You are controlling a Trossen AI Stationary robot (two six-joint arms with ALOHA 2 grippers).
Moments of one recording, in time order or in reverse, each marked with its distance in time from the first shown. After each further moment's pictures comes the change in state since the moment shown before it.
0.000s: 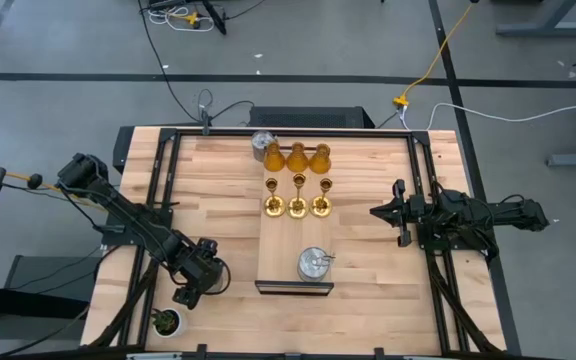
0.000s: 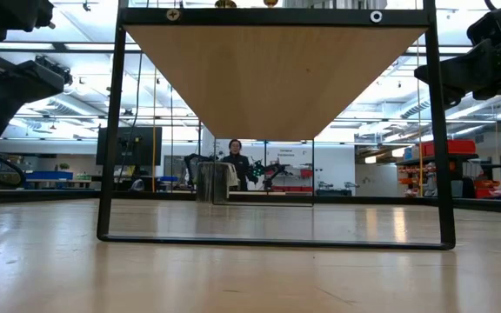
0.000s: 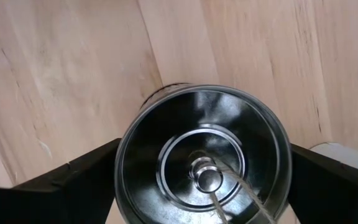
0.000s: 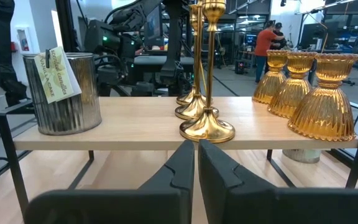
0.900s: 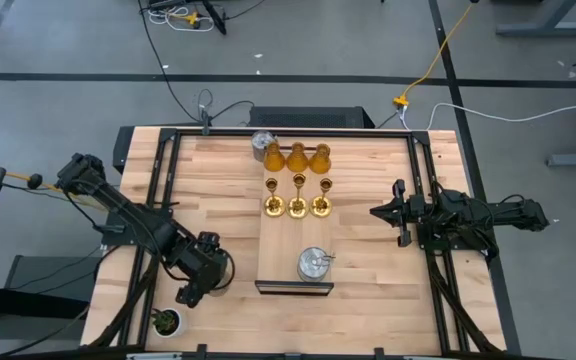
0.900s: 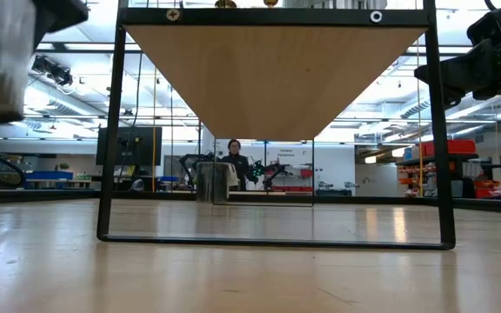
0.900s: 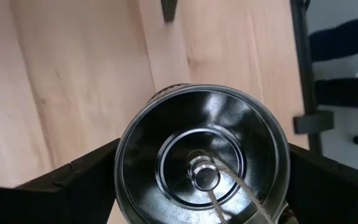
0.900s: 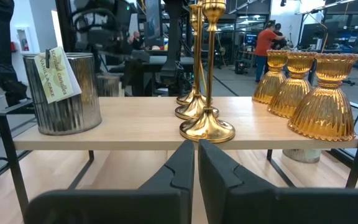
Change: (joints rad) left arm 0.046 -0.005 0.312 -0.235 -0.028 -0.054; right arm 0.000 0.000 0.000 0.000 0.000 0.000
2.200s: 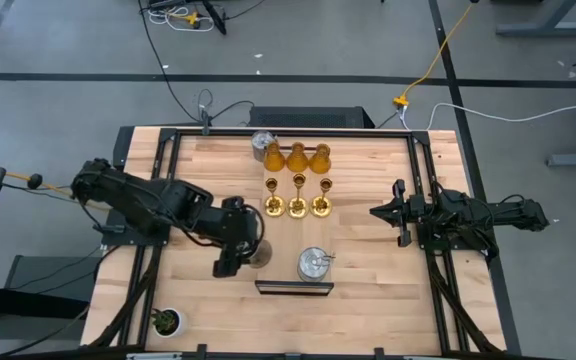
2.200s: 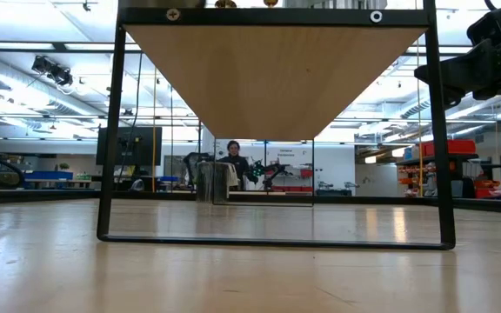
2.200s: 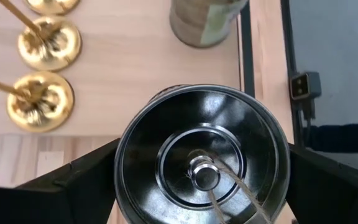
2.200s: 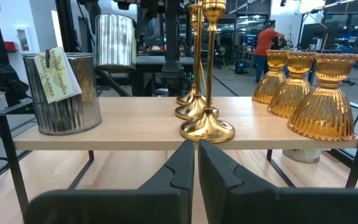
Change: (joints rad) left arm 0.251 0.157 0.531 -0.175 -0.090 0.090; right arm 0.000 0.000 0.000 0.000 0.000 0.000
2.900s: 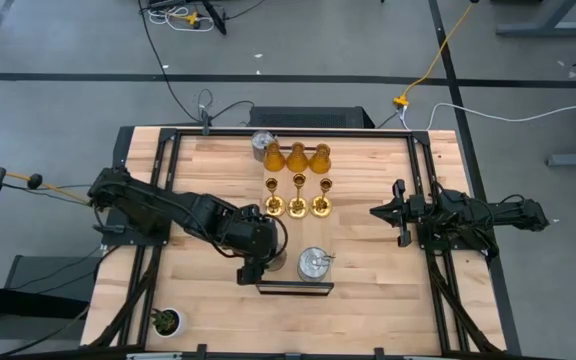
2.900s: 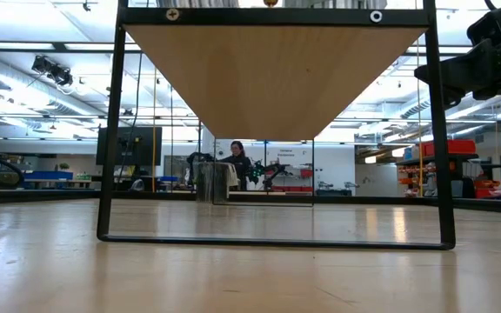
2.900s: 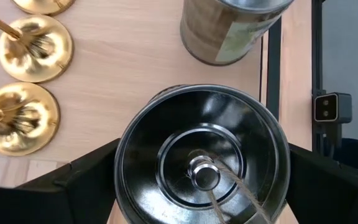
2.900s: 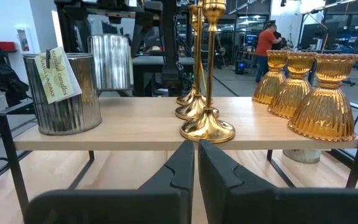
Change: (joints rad) left arm 0.004 0.159 0.059 0.046 -0.053 -0.064; right arm 0.000 0.000 0.000 0.000 0.000 0.000
